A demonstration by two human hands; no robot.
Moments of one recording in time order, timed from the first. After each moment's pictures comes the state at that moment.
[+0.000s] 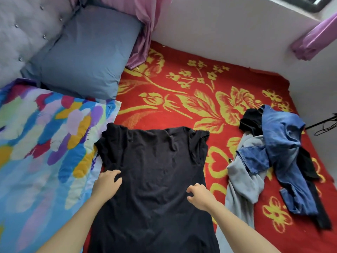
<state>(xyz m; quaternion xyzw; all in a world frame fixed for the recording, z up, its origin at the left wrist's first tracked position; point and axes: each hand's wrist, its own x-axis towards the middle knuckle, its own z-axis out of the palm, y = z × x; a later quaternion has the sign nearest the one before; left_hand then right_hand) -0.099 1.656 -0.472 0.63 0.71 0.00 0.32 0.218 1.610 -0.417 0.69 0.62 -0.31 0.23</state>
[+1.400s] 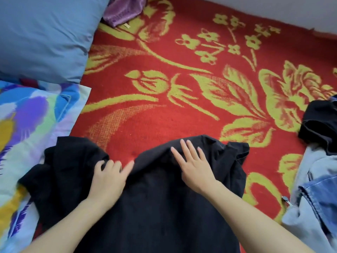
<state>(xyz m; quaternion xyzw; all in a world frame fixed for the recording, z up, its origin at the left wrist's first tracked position) 0.000 1.841 -0.625 0.81 0.58 -0.05 0.02 0.254 1.870 -0.616 0.56 0.80 -0.10 0.19</state>
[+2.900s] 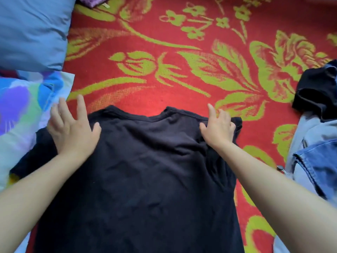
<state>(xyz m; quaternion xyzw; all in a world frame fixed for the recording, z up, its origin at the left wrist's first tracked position) -0.015 1.900 -0.587 0.62 0.77 0.11 0.10 0.300 1.897 -0.583 0.82 0.55 -0.14 0.04</state>
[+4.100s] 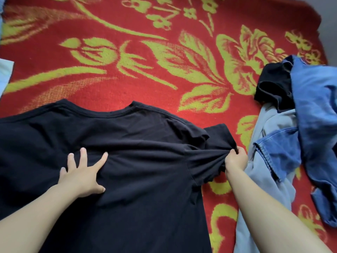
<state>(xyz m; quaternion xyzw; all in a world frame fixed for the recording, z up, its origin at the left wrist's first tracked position) 0.057 1.831 -0.636 0.65 0.59 -0.34 0.34 0.438 1.790 -0.622 0.94 0.10 -0.17 -0.28</state>
